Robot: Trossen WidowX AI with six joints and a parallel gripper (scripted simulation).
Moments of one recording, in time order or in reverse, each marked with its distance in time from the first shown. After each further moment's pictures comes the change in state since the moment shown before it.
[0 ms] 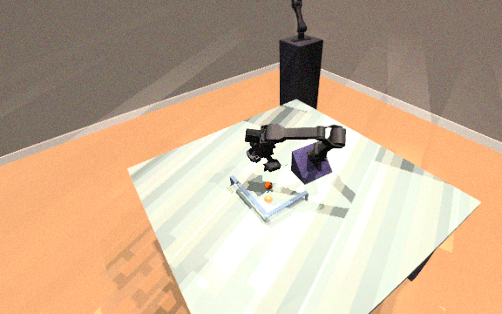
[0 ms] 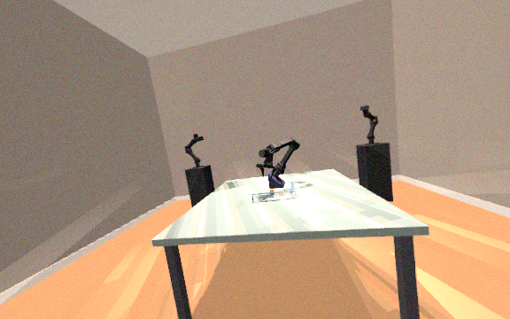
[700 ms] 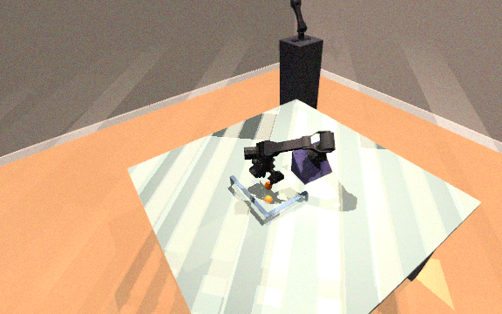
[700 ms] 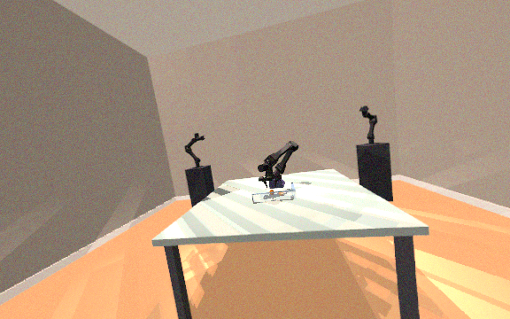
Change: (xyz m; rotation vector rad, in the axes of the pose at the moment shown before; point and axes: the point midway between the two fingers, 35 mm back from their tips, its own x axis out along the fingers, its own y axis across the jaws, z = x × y) arm 0.087 0.032 -0.029 -0.080 0.125 0.224
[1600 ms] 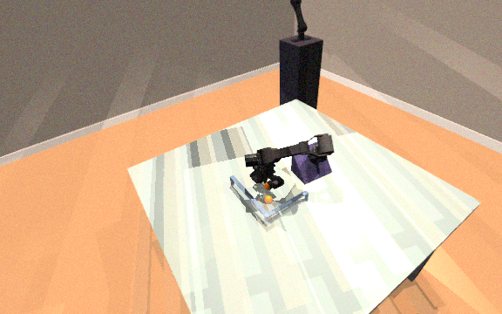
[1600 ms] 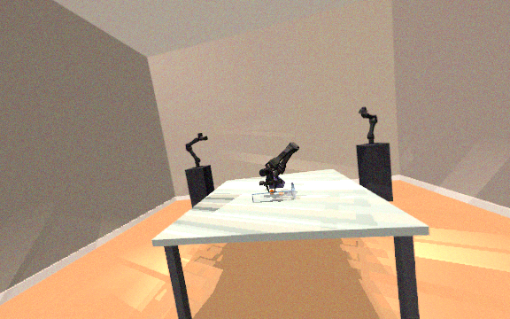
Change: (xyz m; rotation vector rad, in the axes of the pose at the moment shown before) arm 0.036 0.001 -0.001 0.001 0.003 0.004
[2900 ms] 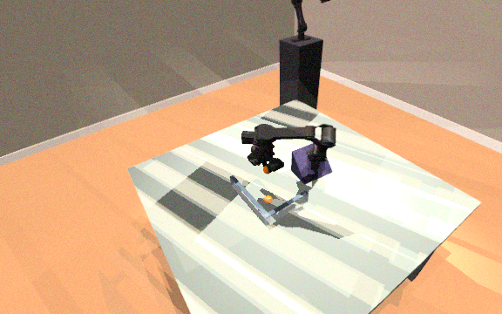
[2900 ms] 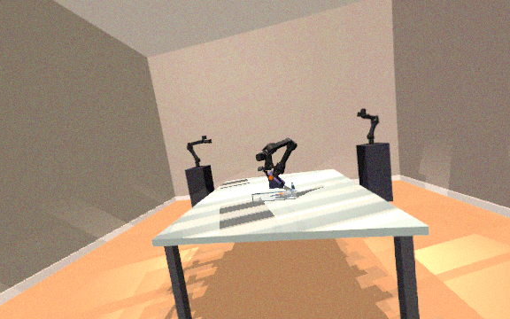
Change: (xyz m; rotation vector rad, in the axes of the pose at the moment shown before) arm -0.121 0.007 0.007 0.022 0.010 -0.002
